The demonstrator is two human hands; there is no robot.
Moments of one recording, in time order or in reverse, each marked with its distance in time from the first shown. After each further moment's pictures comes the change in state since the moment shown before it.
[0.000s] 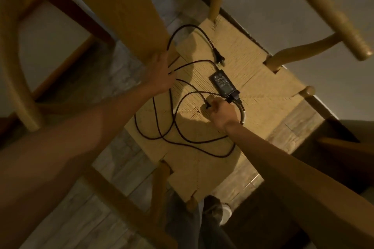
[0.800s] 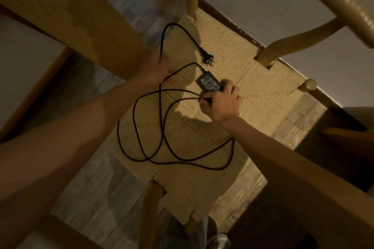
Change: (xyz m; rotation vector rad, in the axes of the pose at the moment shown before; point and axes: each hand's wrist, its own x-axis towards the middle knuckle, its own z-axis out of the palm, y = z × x) left_hand 0.052 0.042 0.021 -0.607 -0.215 -0.140; right_hand 0.055 0.020 -0.011 -0.317 0.240 -0.068
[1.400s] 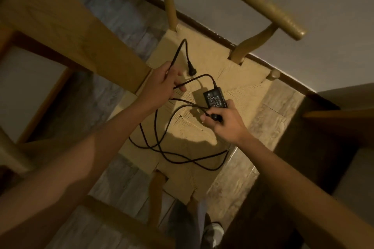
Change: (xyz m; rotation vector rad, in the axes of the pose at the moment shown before) left_hand -0.118 0.060 0.025 0.024 -0.108 0.277; right_hand -0.124 0.035 -0.062 0.518 -0.066 -0.066
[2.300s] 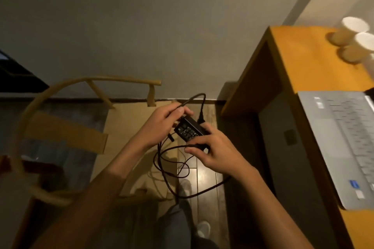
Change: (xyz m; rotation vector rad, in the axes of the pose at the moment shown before) left_hand -0.310 0.273 0.089 0.188 -0.616 0.528; right_hand -0.432 -0.134 -0.121 -0.065 0.491 -0.121
